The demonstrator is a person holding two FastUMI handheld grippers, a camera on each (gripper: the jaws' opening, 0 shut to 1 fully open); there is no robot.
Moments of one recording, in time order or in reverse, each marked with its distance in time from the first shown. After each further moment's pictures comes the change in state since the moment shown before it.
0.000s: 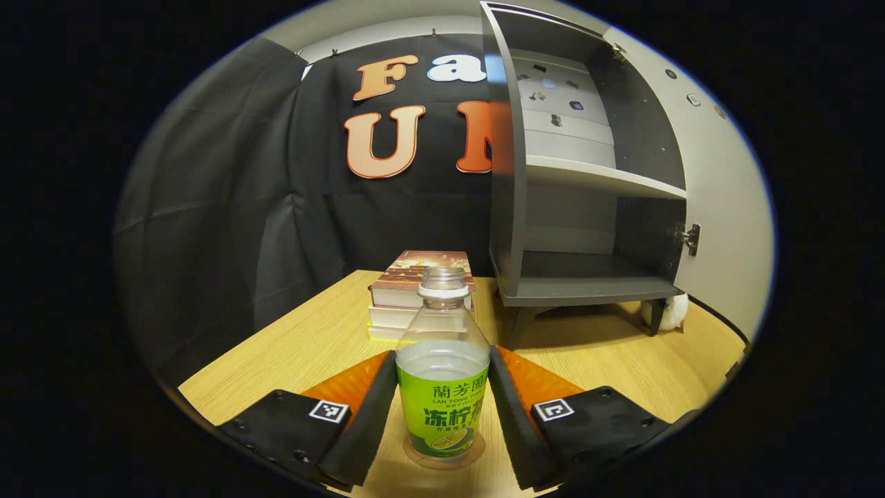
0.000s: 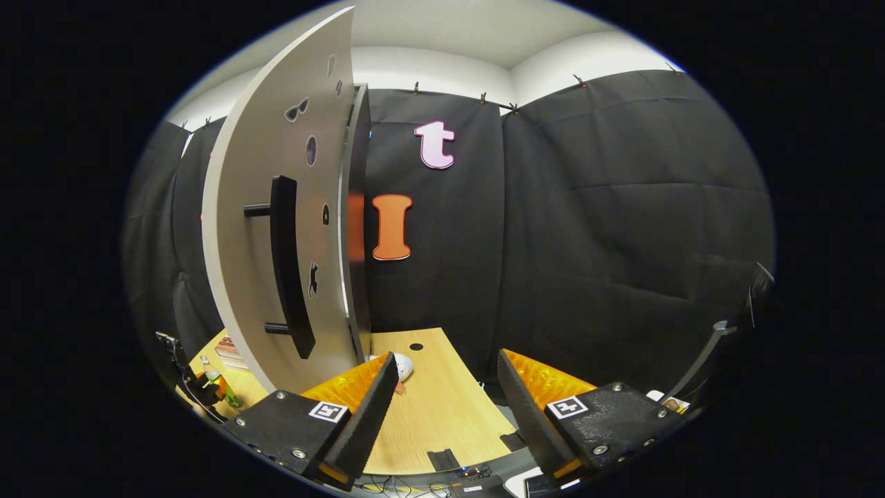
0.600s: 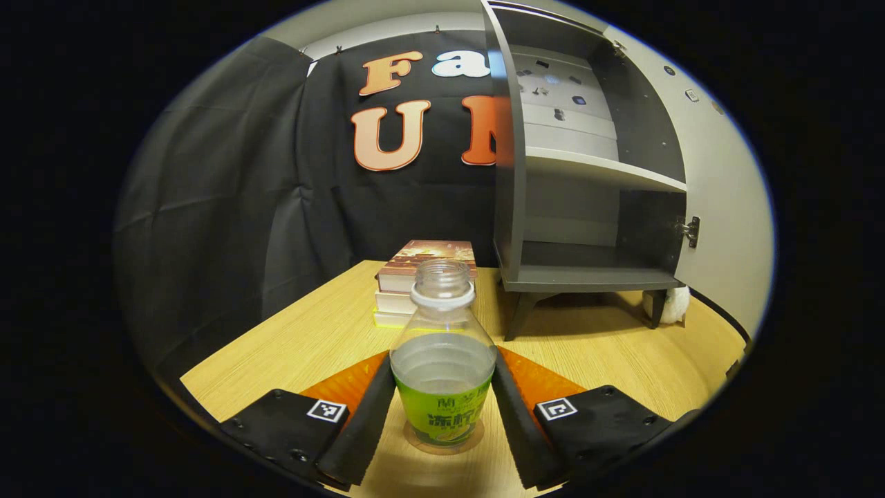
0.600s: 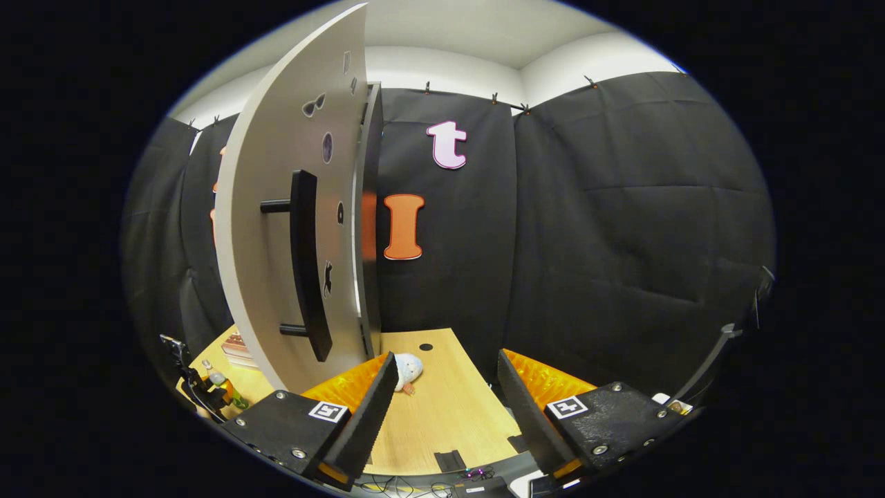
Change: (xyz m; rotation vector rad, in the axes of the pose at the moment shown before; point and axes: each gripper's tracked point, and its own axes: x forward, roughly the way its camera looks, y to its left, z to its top) left arm -0.019 0.005 -0.017 -0.016 0.054 0.033; right arm 0.007 0.023 0.001 -0.009 0.000 0.054
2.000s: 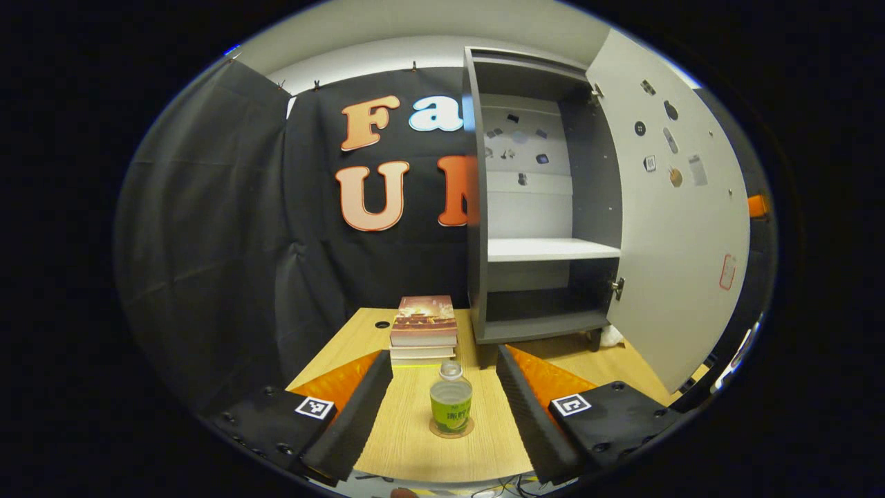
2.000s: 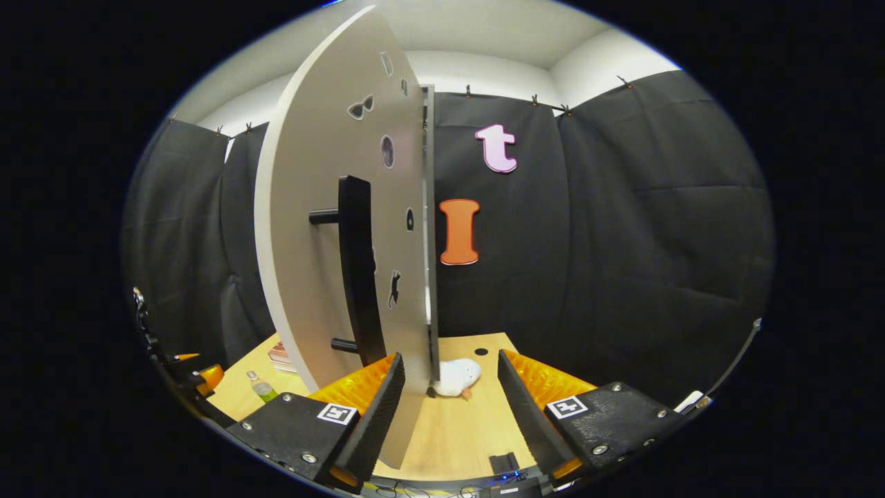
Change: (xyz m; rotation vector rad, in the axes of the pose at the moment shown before) left arm -0.155 0.021 0.167 0.060 -0.107 -0.117; right arm -0.005 0.116 0.009 0.009 -0.022 0.195
